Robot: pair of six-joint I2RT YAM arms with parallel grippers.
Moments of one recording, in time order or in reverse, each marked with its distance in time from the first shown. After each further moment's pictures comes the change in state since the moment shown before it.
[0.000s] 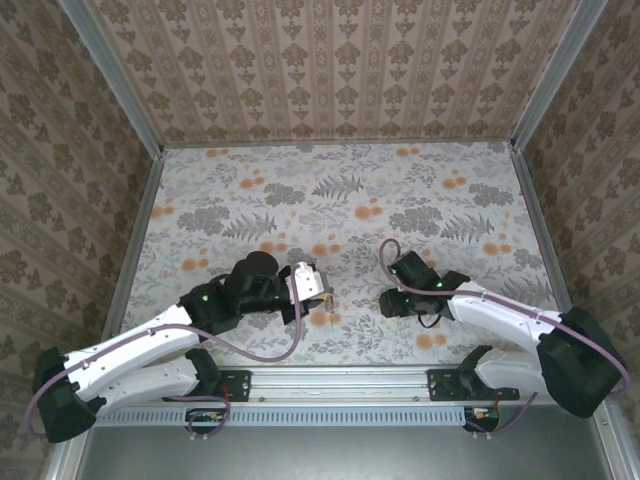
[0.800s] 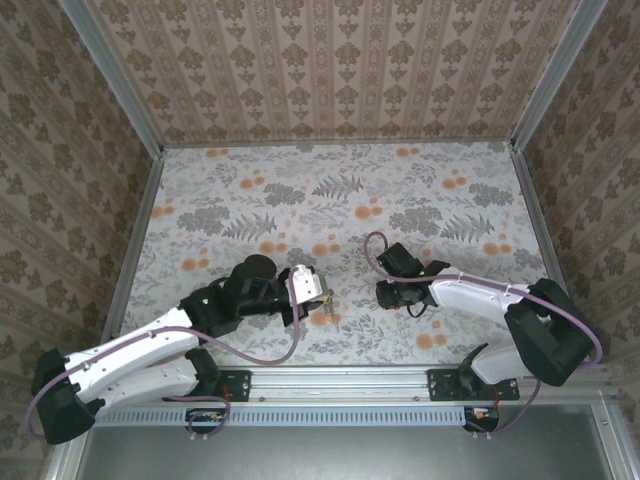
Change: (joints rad) left arm 0.001 -0.020 -0.044 0.051 0.012 -0.005; right arm 0.000 0.191 0.078 0.081 0.037 -0.023
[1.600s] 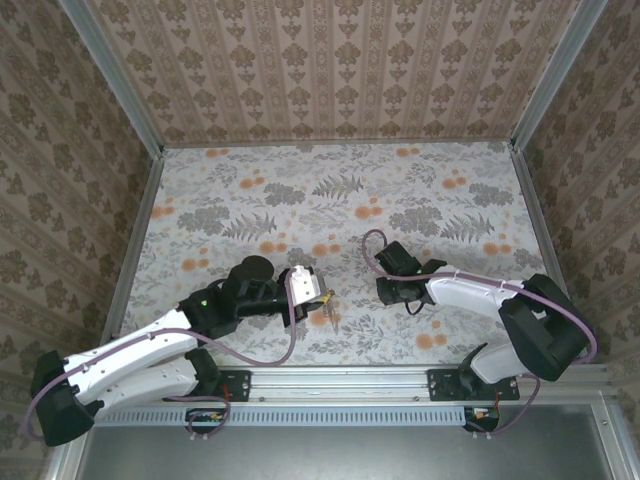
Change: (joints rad) left arm 0.001 -0.013 -0.018 0.037 0.030 -0.006; right arm 0.000 0.029 0.013 0.041 0.085 0.002
